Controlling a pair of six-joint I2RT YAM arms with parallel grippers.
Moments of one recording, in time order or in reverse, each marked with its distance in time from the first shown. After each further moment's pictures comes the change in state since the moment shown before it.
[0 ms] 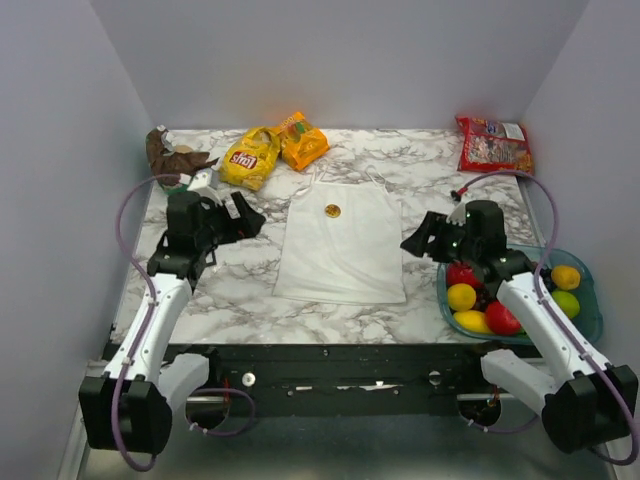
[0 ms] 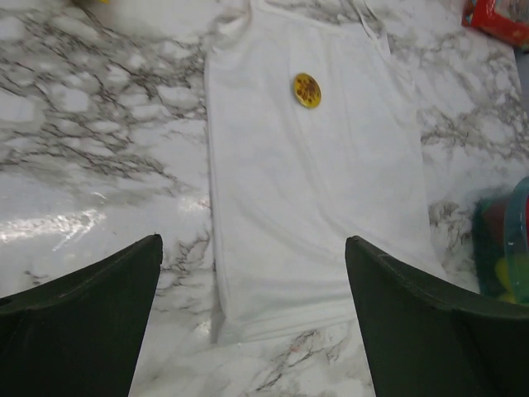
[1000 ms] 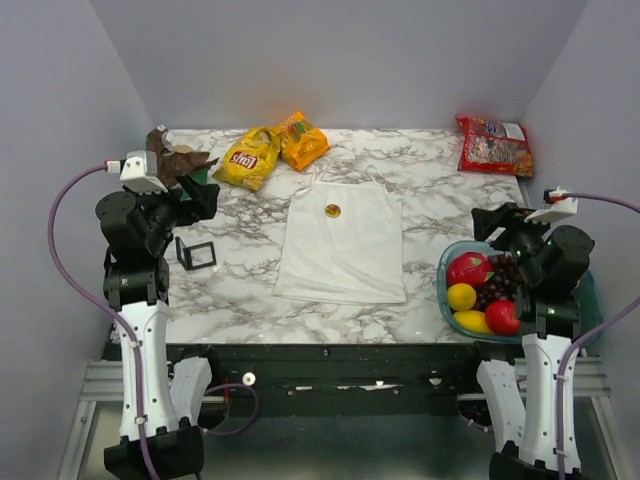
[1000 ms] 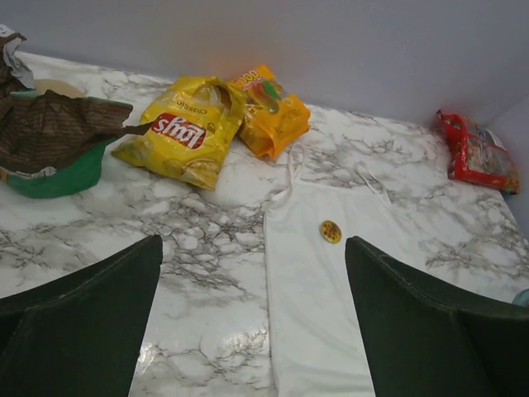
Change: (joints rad) left arm 0.380 -0.166 0.256 -0.057 0.160 0.109; right arm -0.486 -0.376 0.075 0.092 -0.026 -0.211
